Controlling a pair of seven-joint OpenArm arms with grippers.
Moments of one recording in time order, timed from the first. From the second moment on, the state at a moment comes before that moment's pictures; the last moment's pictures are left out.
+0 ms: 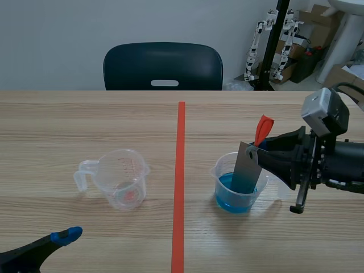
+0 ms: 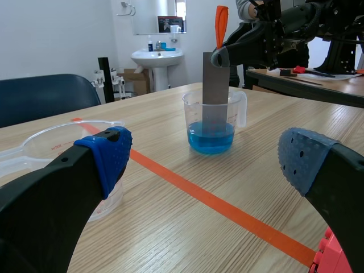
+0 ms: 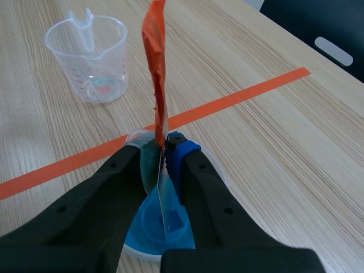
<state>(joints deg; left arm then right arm) 28.6 -16.4 5.7 57.9 26.9 -22.1 -89.0 -0.6 42.2 -22.3 76.8 9.9 44.2 28.2</state>
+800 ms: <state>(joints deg) 28.6 -16.4 5.7 57.9 26.9 -22.1 -89.0 -1.4 42.2 -22.3 76.8 10.1 39.7 28.8</state>
